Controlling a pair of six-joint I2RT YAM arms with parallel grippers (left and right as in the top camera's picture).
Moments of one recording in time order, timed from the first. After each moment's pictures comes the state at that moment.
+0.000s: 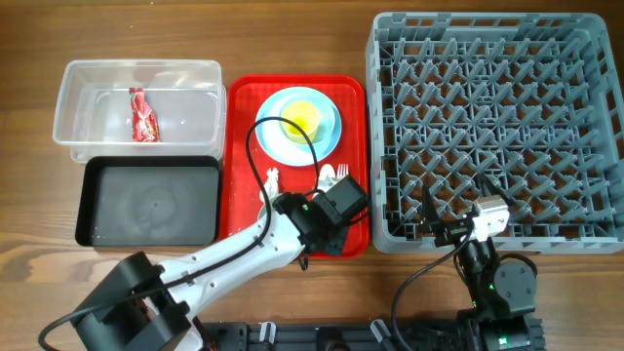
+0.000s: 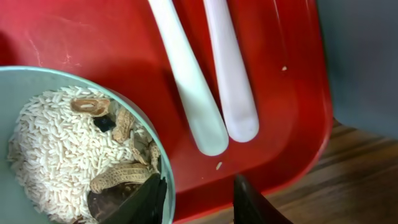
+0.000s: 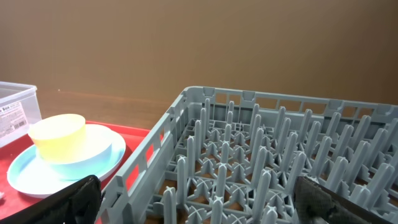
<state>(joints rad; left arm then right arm) -0.94 1.58 0.97 -0.72 -0.07 -0.60 0.14 0.01 0.01 0.00 -0.05 -0.04</state>
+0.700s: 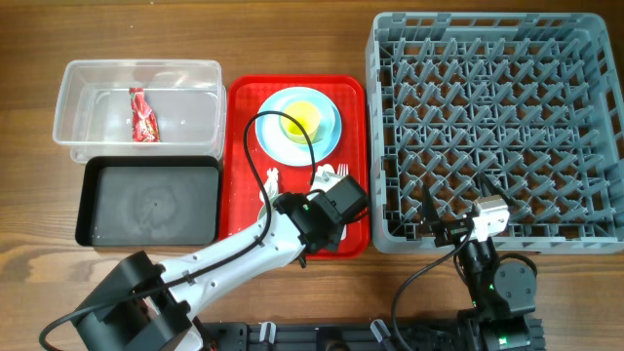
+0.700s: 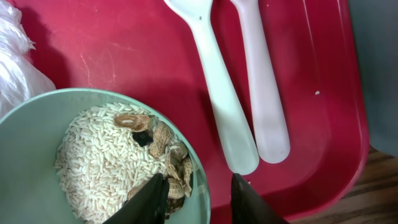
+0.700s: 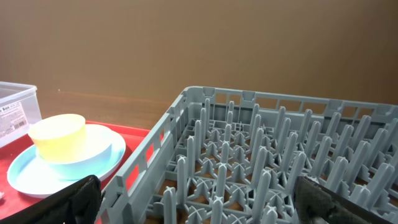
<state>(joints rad) -0.94 1.59 0.97 -0.72 -0.19 -0.60 0.14 0.01 0.01 0.00 -0.05 -0.04</state>
